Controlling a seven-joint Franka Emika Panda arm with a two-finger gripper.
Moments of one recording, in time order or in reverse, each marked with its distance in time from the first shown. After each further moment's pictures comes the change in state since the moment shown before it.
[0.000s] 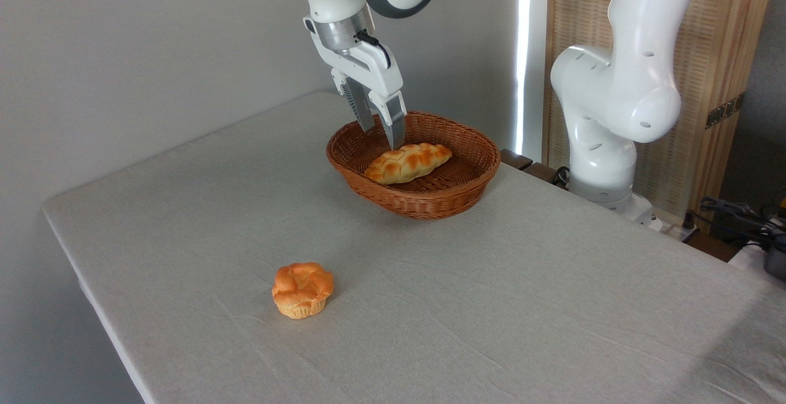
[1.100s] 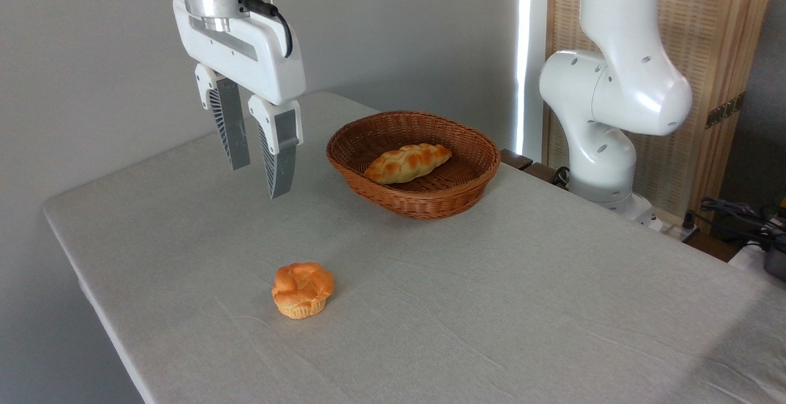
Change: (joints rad) arm 0.386 0.426 0.056 0.722 0.213 -0.053 0.220
